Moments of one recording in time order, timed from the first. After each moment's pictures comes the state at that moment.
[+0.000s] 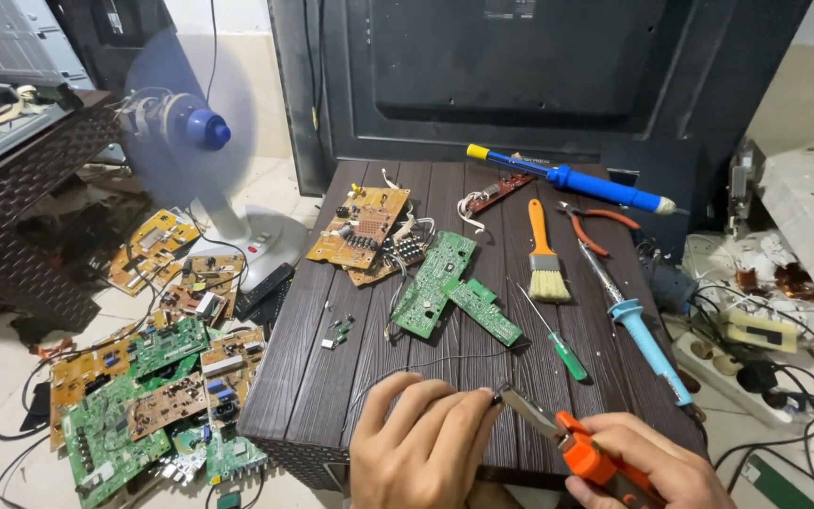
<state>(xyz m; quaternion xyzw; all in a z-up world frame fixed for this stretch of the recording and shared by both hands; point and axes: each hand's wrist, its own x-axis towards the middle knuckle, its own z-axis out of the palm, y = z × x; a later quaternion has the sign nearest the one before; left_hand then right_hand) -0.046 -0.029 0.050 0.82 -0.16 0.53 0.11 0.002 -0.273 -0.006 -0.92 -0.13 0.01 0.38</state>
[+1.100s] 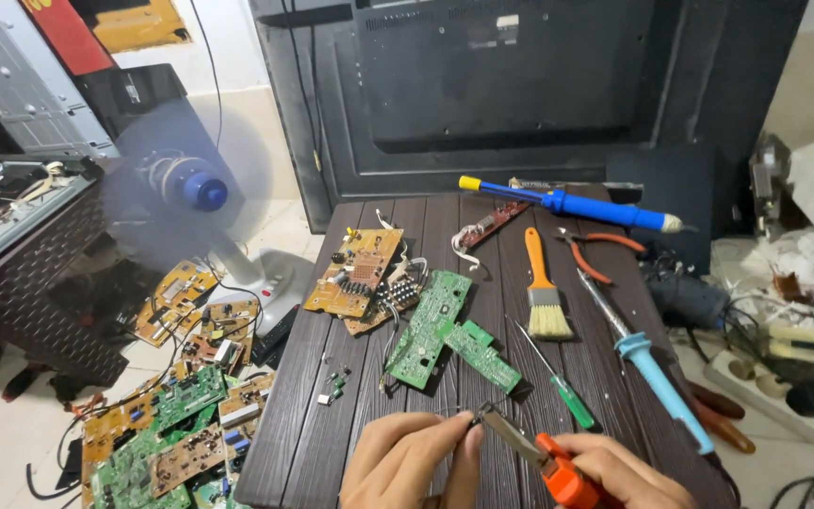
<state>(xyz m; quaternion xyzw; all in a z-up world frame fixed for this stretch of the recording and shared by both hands) -0.019 -0.052 0.048 0.82 0.01 0.50 0.27 0.021 -0.244 -0.009 -0.88 -0.05 0.07 0.47</state>
